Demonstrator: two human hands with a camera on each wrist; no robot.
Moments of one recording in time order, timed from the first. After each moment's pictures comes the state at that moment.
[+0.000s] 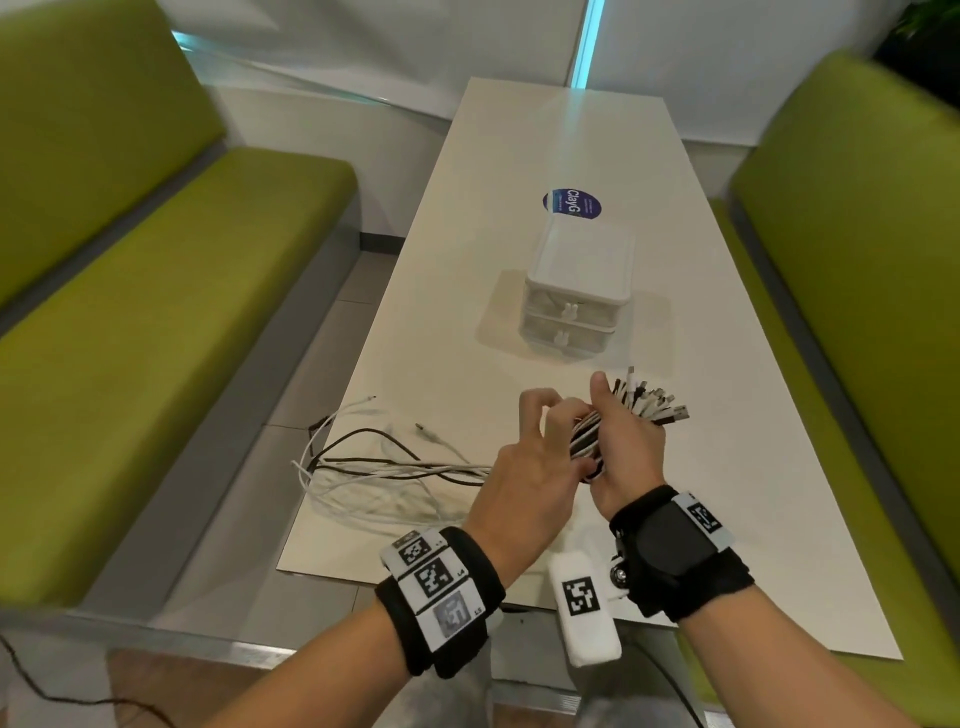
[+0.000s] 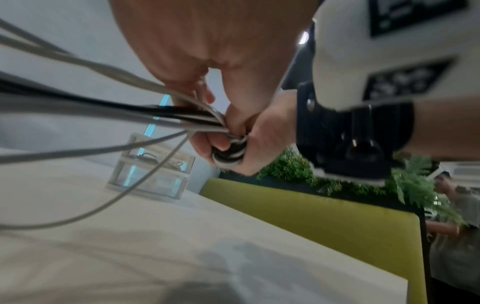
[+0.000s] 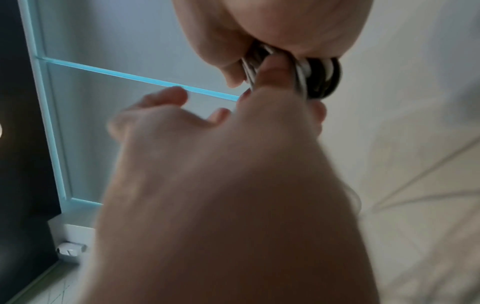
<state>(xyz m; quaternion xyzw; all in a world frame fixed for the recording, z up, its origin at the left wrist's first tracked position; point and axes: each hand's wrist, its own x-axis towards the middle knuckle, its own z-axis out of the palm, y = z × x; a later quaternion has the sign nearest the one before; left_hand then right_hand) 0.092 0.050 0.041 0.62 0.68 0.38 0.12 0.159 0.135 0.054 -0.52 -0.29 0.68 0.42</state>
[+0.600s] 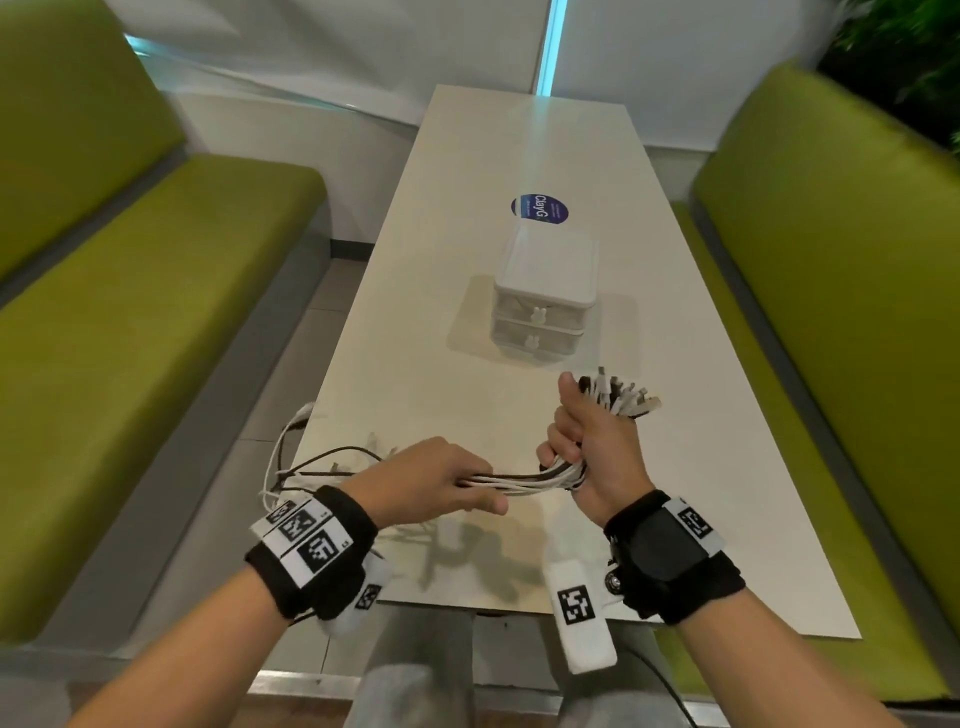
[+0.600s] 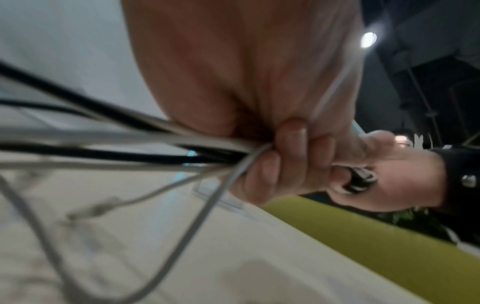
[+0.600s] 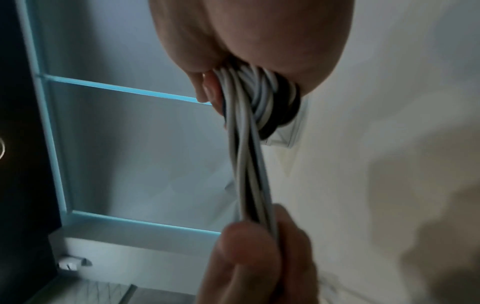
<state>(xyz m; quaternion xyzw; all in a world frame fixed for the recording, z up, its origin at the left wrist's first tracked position) 0.003 0.049 0.036 0.71 0.61 0.14 0.32 0.176 0.138 0.055 -0.38 -0.35 0.77 0.38</state>
